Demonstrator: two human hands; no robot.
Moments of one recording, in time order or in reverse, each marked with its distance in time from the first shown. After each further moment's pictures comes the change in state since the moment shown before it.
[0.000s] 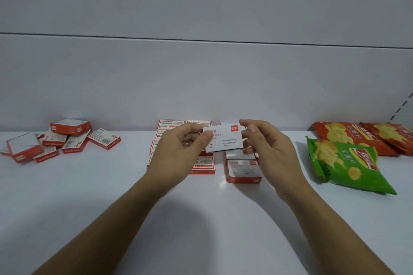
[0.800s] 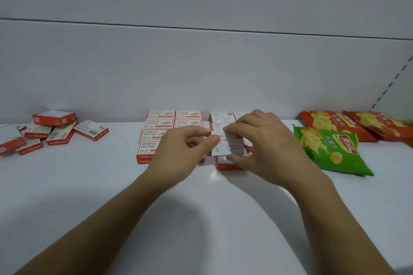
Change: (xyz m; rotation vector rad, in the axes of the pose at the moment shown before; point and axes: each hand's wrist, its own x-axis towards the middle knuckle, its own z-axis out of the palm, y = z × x) left_hand -0.014 -0.001 0.017 0.096 -0.081 0.016; right_hand 0.000 -0.010 -0.028 -1.140 -0.255 -0.611
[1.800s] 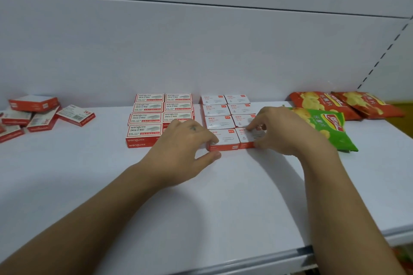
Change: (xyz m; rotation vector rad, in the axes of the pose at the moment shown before) left_hand -0.004 -0.025 0.006 0.824 -0.269 0.482; right_hand -0.014 0.040 0.002 0.026 -0.510 0.484
